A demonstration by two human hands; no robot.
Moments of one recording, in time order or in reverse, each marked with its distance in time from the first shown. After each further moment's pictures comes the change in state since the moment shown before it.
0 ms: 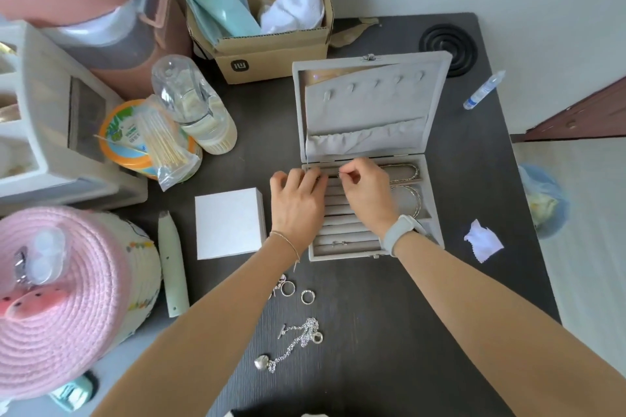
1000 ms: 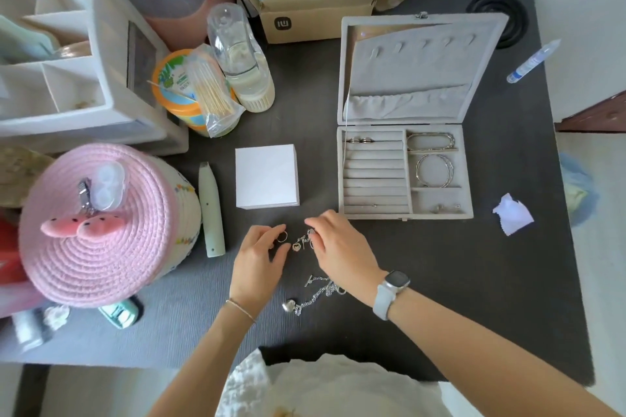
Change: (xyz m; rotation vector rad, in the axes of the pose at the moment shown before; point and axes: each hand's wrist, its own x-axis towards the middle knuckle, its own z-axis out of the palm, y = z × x) left_hand -0.149 -0.032 -0.095 -0.524 -0.417 -0.639; right_hand -0.136 -0.036 0.044 -0.274 -0.414 -0.291
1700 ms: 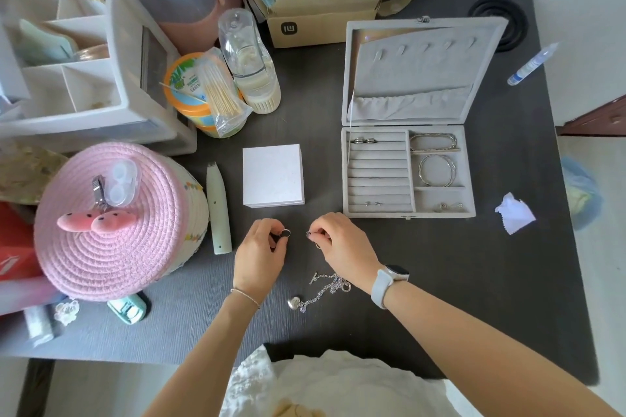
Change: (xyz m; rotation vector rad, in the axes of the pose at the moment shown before) left_hand 0.006 0.000 -0.004 0.011 0.035 -0.099; right_hand 0.000 0.000 0.006 0.188 -0.054 0.106
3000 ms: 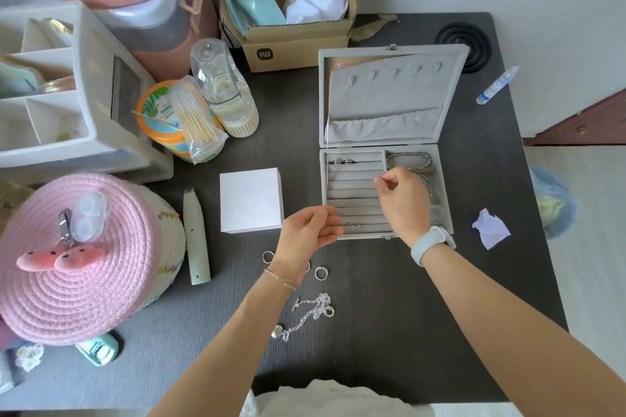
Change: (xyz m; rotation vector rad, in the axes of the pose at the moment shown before) left_hand 0.039 0.108 0.015 -1.057 -0.381 -0.430; right_hand 0.050 0.060 -0.100 -0.037 0.521 0.336
